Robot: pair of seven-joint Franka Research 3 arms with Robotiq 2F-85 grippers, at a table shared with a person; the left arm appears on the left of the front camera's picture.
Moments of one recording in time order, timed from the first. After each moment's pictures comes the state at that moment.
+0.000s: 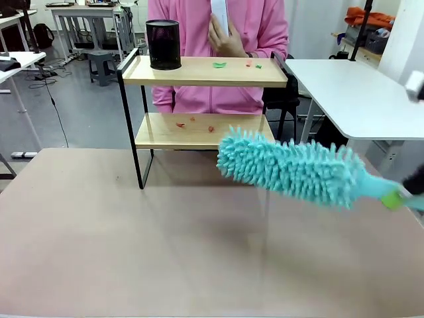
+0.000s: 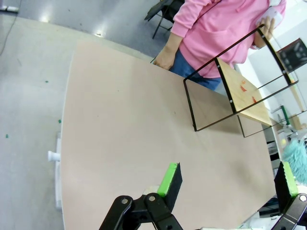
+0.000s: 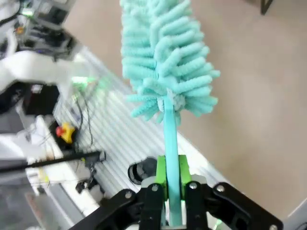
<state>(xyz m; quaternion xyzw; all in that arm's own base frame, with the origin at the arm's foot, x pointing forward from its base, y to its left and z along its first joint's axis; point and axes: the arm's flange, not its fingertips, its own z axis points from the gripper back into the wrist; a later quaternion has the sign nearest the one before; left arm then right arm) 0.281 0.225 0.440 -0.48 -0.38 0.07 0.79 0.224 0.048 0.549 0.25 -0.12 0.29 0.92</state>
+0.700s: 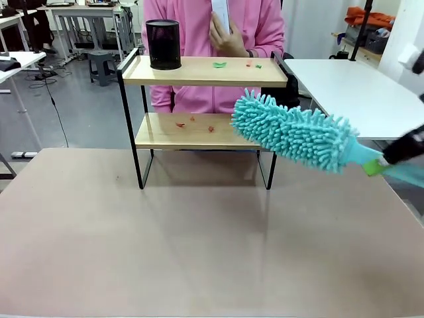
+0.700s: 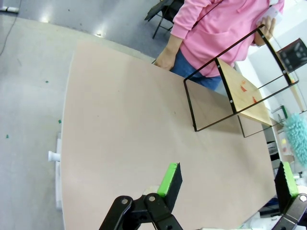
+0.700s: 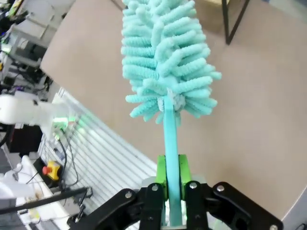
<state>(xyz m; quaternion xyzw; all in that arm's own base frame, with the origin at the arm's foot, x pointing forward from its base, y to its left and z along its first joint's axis) 0.282 0.226 0.441 -0.48 -0.39 0.07 0.79 0.255 0.062 0.558 0.20 -0.19 0.24 0.93</state>
